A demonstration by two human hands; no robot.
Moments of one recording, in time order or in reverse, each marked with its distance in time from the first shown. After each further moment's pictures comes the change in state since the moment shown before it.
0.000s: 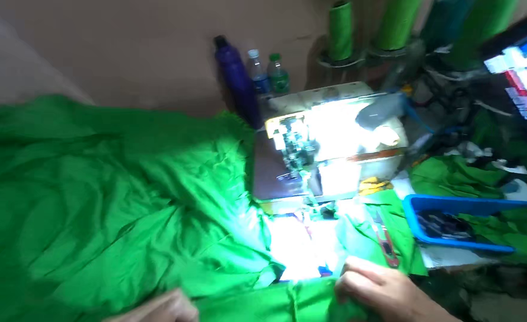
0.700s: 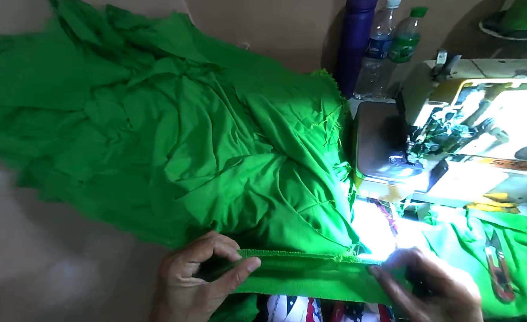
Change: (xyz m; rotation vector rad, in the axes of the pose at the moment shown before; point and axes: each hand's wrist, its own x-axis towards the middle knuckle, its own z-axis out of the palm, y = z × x) left_hand -0.061 -0.056 0.061 -0.322 0.845 -0.245; right_hand 0.038 -0.001 0.096 0.272 0.302 0.195
